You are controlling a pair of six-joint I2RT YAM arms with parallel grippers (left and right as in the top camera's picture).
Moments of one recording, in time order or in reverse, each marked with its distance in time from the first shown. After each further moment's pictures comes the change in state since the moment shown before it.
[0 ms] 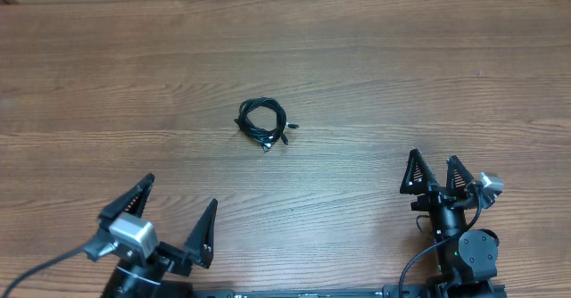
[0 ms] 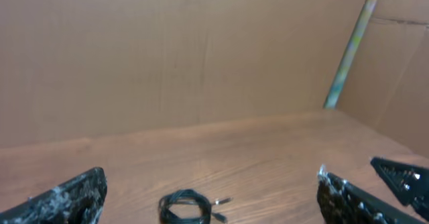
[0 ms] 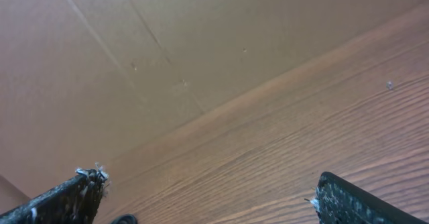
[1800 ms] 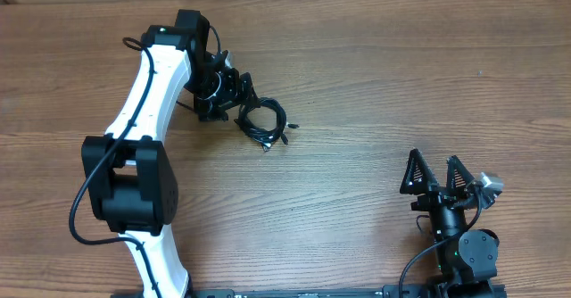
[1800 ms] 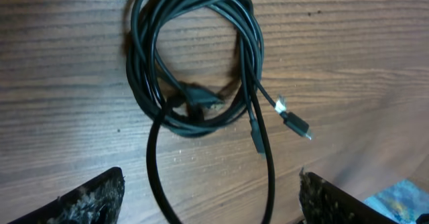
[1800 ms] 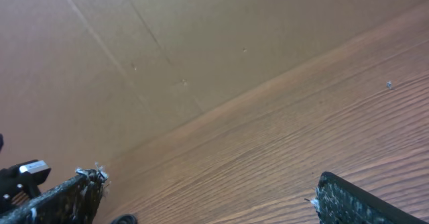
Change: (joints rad) left arm 0.000 1.875 0.933 -0.585 0.179 -0.137; right arm 0.000 0.000 0.000 0.000 0.000 0.000
